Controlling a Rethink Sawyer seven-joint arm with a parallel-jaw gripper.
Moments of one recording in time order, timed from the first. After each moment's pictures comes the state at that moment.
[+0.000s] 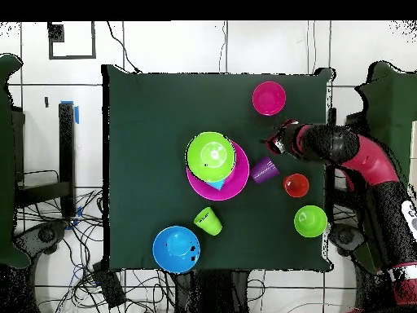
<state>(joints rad) -1.06 -0.33 0.81 1.39 -0.47 0.90 0.68</state>
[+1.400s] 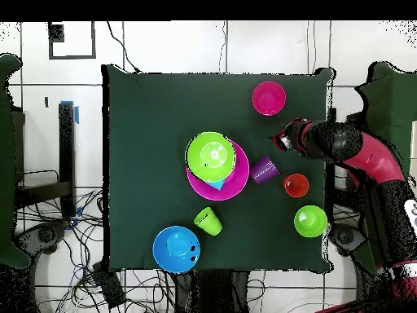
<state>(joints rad) -1.00 -0.36 0.69 1.33 -0.45 0.82 0.73</state>
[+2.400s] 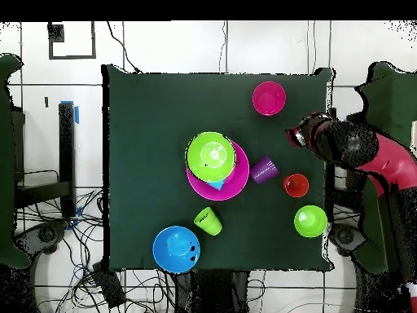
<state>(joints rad) -0.99 -0.48 0.64 1.39 -0.42 0.69 0.75</state>
